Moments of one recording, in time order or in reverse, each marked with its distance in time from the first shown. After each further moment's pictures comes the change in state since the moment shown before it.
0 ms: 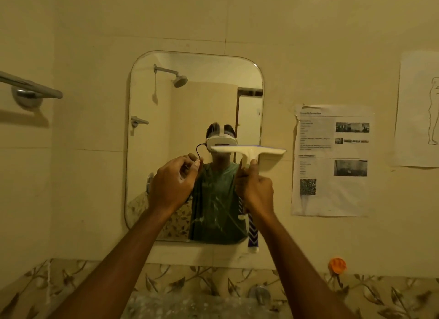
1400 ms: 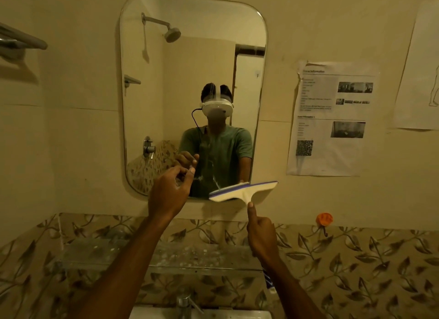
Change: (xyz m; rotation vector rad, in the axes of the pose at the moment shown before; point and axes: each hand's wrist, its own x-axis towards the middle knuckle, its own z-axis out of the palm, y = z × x) left_hand -0.101 -0.023 0.004 -0.052 -0.168 -0.264; right_hand -0.109 0.140 -0.051 -0.357 -0.057 0.146
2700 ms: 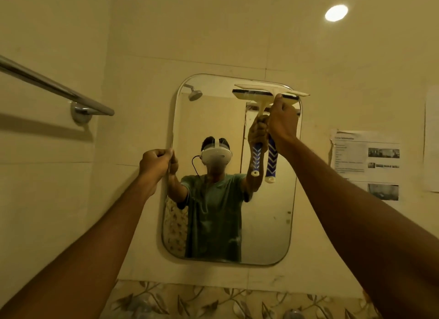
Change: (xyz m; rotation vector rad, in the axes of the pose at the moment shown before) left_hand 0.200 -0.024 -0.124 -0.448 0.069 -0.360; right_hand 0.130 -0.360 -0.006 0.308 0.283 -0.594
